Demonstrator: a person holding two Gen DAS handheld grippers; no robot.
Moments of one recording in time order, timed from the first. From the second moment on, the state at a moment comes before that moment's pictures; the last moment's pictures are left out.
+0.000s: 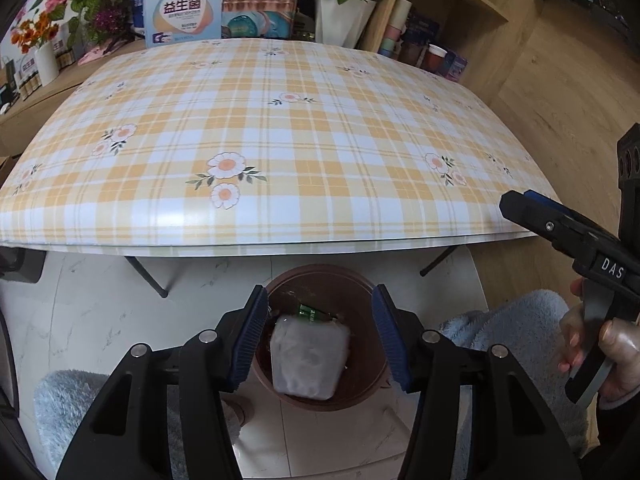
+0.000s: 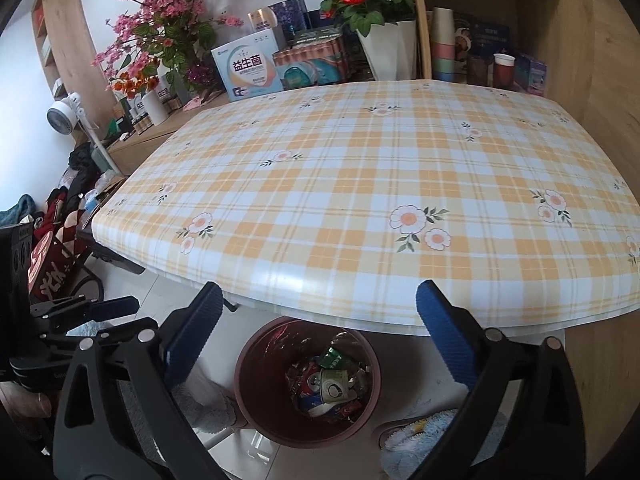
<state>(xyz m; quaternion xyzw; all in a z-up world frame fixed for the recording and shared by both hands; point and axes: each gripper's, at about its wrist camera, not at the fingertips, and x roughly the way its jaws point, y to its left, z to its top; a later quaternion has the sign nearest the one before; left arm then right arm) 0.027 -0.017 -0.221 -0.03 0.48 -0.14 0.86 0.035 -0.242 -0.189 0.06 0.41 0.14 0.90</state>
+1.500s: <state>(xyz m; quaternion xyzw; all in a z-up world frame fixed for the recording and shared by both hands) 0.039 -0.007 -0.013 0.02 0.24 -0.09 0.97 0.034 -0.232 -0.010 -0.04 0.28 0.07 0.96</state>
